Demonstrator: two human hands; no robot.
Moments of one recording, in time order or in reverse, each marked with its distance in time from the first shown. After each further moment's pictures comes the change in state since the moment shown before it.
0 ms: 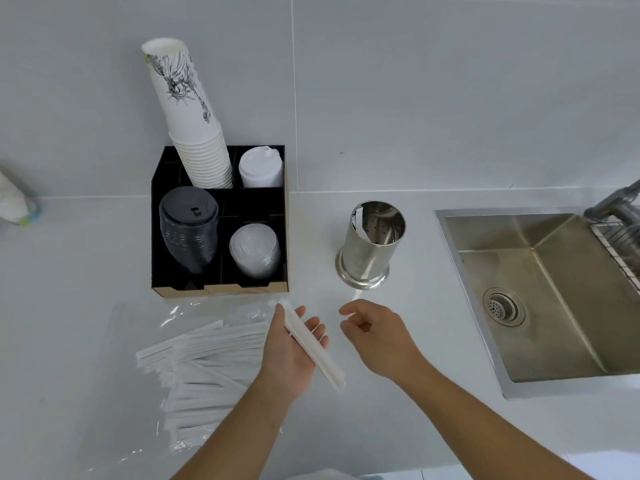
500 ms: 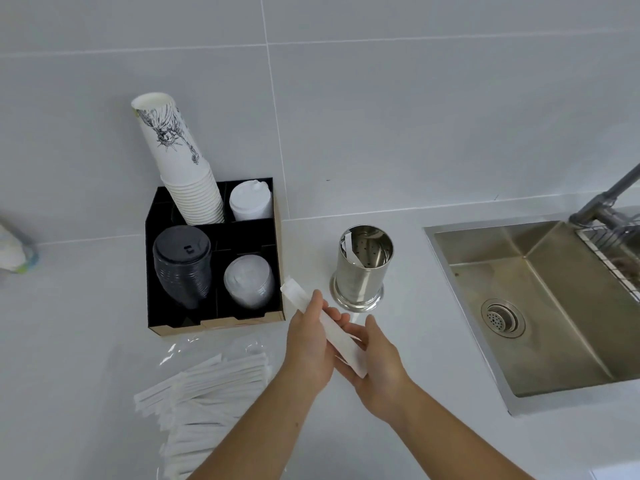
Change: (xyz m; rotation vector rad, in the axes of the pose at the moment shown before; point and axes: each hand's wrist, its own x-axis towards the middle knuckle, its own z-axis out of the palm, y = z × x) left_hand -0.016 0.011 0.082 0.308 -0.080 0.195; right_hand -0.003 -0.018 0.007 1.220 0.016 0.527
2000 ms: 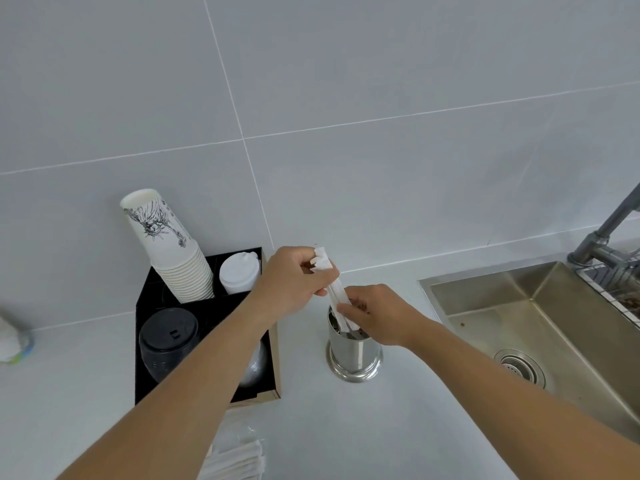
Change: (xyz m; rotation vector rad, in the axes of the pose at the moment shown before) left_hand 0.052 0.155 0.099 0.989 -0.363 0.683; right_hand 0.063 -0.170 0.021 -1.409 -0.242 -0.966
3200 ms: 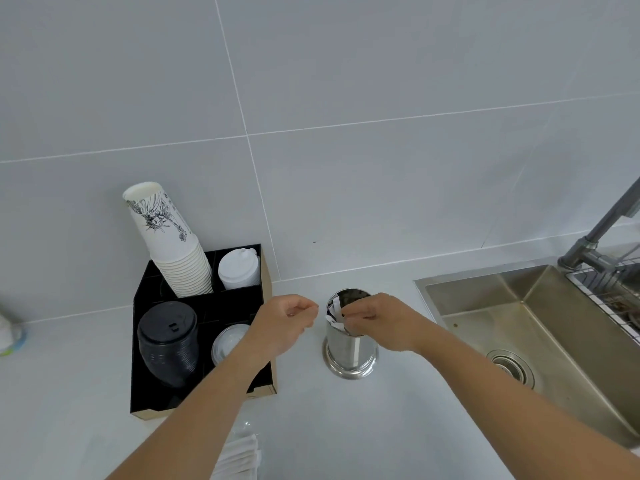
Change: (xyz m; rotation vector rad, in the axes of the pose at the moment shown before) left_hand -0.048 -0.058 0.005 0.004 0.025 -0.289; right_hand -0.021 -0.008 -0.006 0.142 -0.170 0.212
